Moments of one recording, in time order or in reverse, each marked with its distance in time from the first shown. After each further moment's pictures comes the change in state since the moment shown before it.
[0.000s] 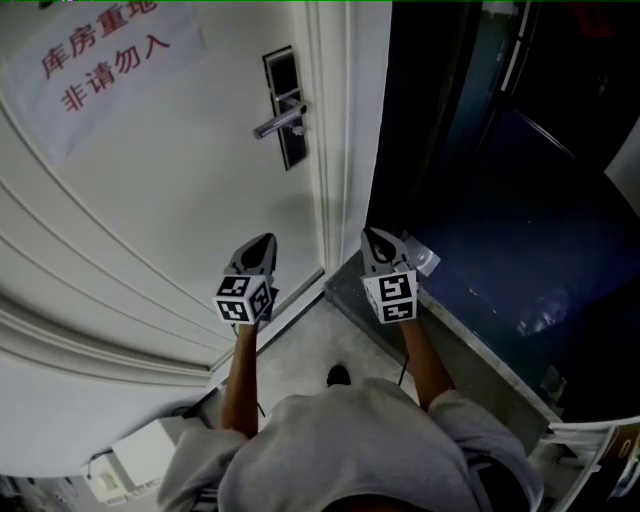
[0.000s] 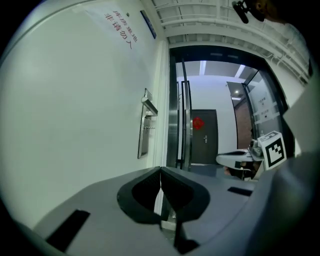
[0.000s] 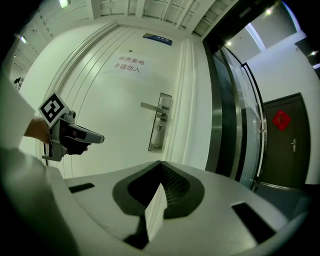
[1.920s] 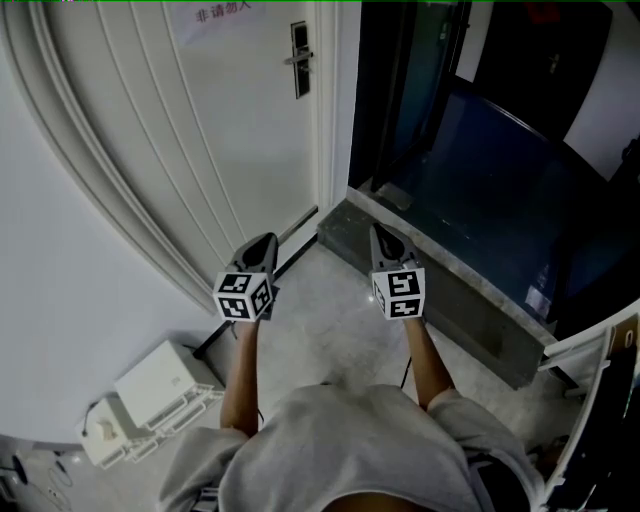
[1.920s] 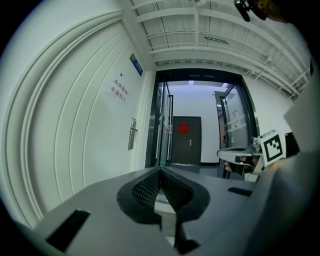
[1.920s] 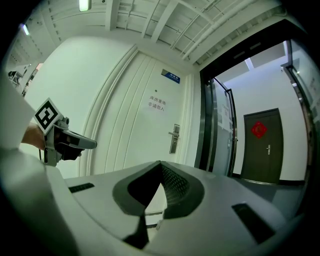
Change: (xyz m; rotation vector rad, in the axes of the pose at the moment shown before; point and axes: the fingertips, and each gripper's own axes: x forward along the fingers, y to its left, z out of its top) left arm -0.403 -0.136 -0.050 -0.025 -0.017 -0.095; right arm -0.380 0.224 0.042 -0.008 -0.017 -0.143
